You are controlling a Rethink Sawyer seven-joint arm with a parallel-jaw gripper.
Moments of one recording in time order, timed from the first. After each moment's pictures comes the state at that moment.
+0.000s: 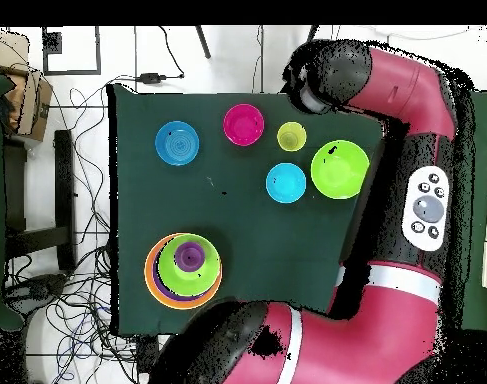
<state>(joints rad) -0.36 -0.38 0.02 0.76 -0.08 0.96 2.12</state>
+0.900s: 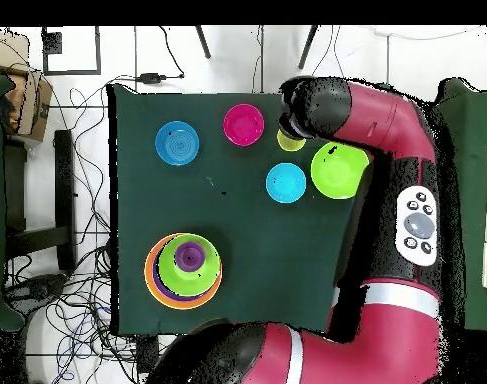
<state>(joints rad) -0.36 -0.45 0.02 1.01 -0.09 0.75 2.12</state>
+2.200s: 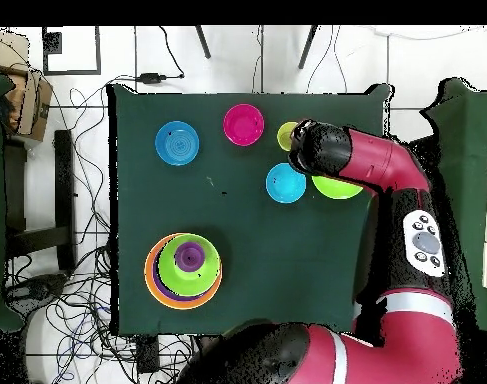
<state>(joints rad) -0.44 -0.45 0.06 1.21 -0.16 0.56 2.12</state>
